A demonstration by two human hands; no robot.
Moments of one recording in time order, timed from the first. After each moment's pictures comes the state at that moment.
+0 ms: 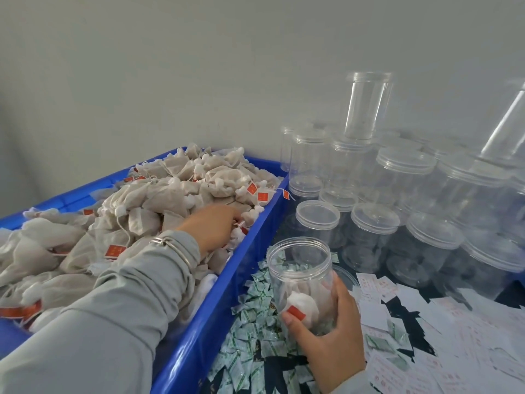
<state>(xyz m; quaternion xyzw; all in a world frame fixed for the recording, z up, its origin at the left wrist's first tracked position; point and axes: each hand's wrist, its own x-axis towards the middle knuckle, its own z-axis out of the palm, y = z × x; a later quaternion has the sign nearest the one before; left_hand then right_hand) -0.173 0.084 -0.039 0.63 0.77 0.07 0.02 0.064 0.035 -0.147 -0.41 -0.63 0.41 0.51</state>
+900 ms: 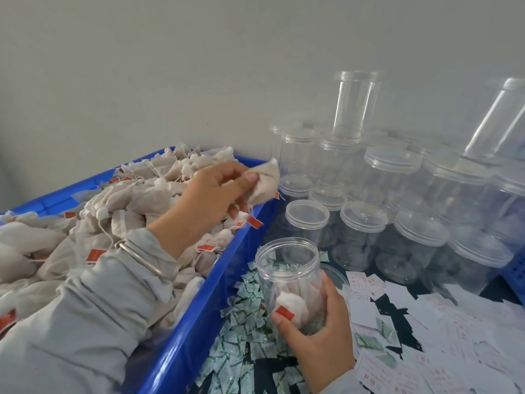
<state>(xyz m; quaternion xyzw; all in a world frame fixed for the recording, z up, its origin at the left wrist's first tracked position) -0.131 0.058 0.011 0.55 0.52 0.59 0.28 0.065 0.039 -0.158 -0.42 -0.63 0.39 0.52</state>
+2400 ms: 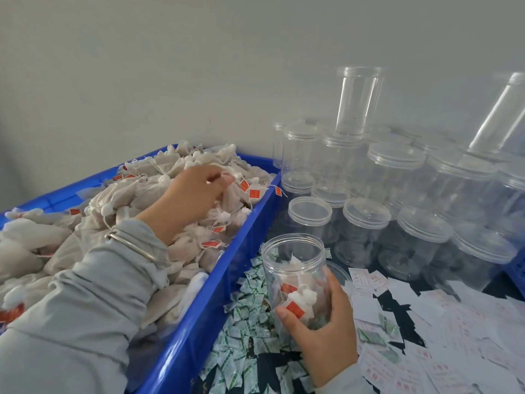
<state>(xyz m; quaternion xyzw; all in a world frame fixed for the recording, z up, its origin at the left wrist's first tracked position) -0.168 0.069 0.003 0.55 0.71 0.43 0.10 0.065 0.040 -0.157 -0.42 -0.62 0.41 0.53</state>
